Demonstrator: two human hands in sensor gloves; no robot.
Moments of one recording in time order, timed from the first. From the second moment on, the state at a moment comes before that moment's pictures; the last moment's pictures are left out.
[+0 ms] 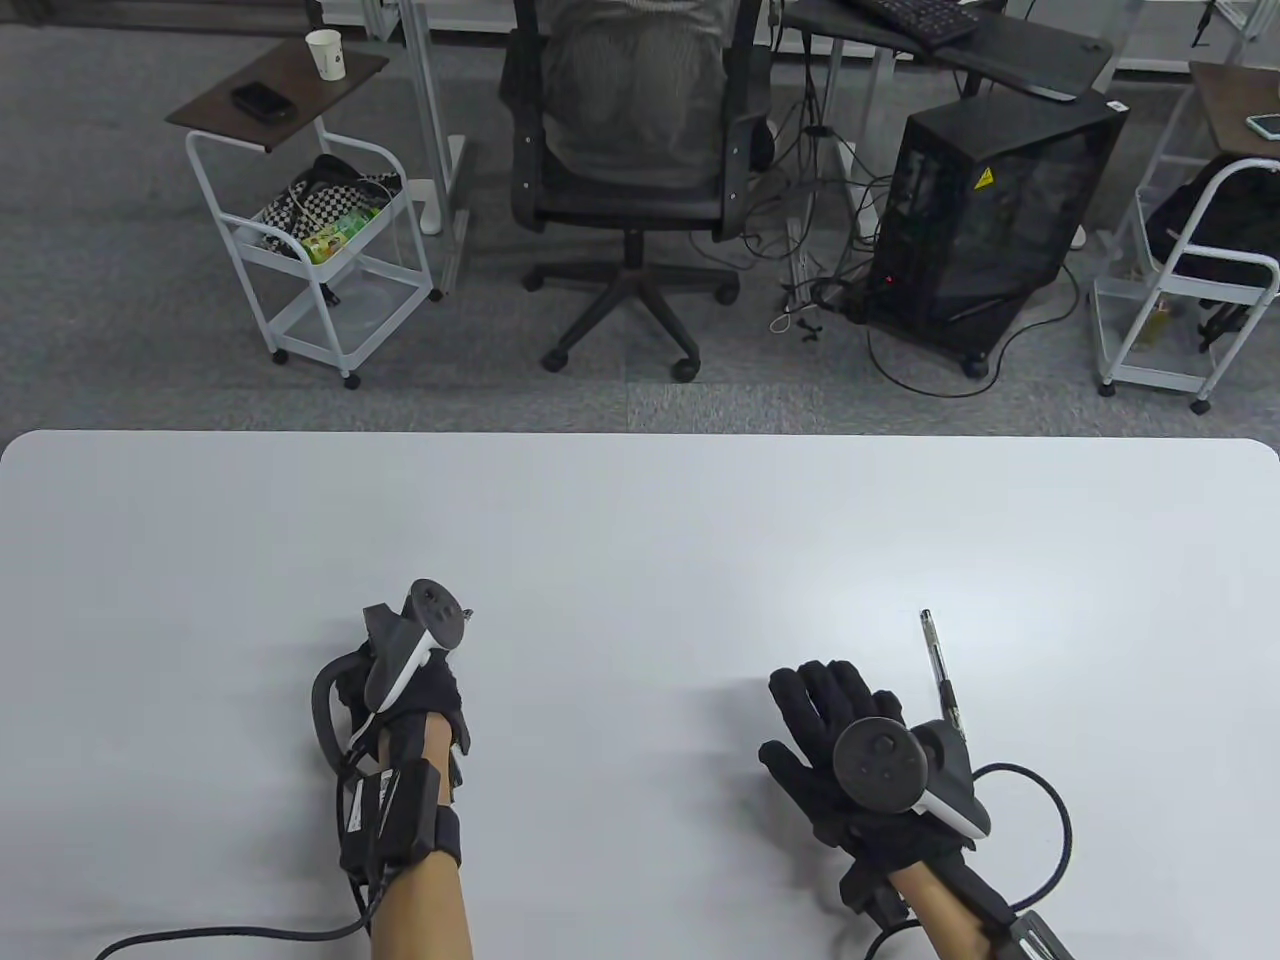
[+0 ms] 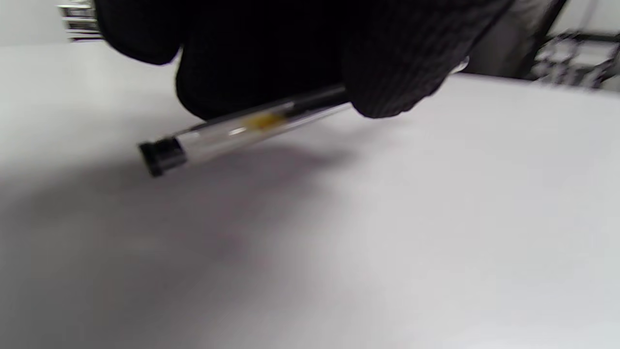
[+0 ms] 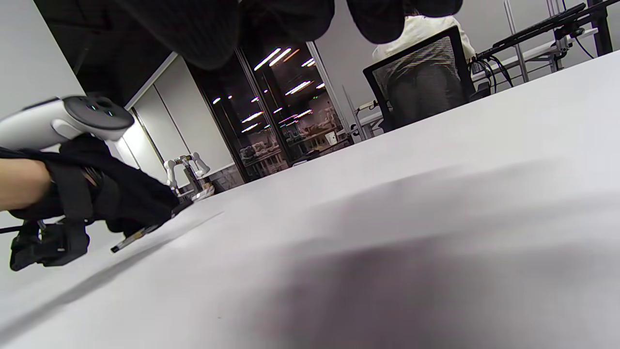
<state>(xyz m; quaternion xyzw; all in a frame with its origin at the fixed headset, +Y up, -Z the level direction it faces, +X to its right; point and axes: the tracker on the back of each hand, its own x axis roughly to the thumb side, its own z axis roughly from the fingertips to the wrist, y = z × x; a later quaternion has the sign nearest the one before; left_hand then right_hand) -0.229 -0.729 -0.417 -0.10 0.16 0.07 0.98 0.183 -0.728 -0.316 0.19 0.01 0.96 0.21</state>
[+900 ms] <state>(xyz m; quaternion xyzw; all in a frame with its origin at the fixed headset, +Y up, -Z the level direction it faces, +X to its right) -0.056 -0.759 -0.405 -0.08 -0.29 -0.14 0.94 0.186 -0.726 -0.316 0.19 0.02 0.96 0.21</state>
